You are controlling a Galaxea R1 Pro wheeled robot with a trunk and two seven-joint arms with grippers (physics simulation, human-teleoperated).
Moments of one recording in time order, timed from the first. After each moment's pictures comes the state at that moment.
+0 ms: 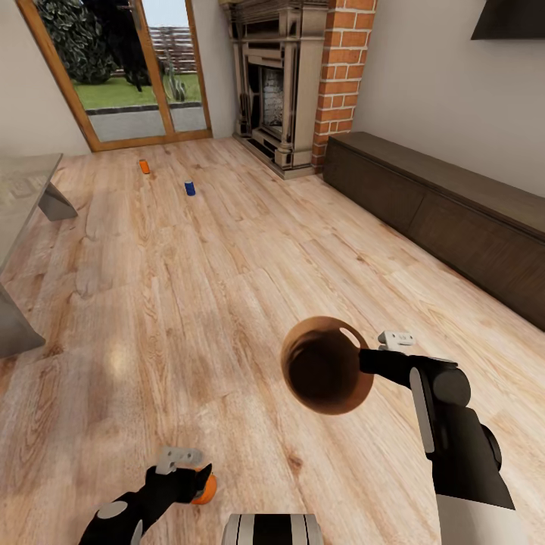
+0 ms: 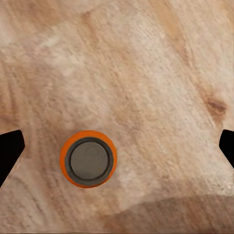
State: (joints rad) left arm -0.02 -0.09 0.10 -1.49 -0.14 0.57 -0.29; right arm -0.53 0.04 -0.18 -1.57 0.11 1.03 0.33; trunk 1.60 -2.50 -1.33
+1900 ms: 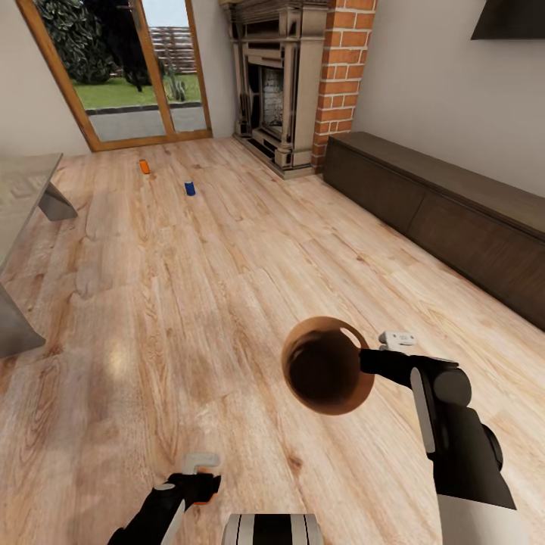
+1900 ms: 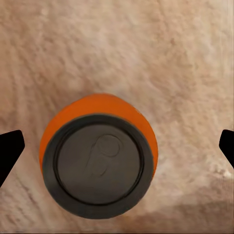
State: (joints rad) left arm -0.38 -0.10 0.10 -0.65 -0.14 0.30 -0.05; right arm -0.53 0.04 -0.17 -1.57 0.11 1.03 0.33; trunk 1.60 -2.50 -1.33
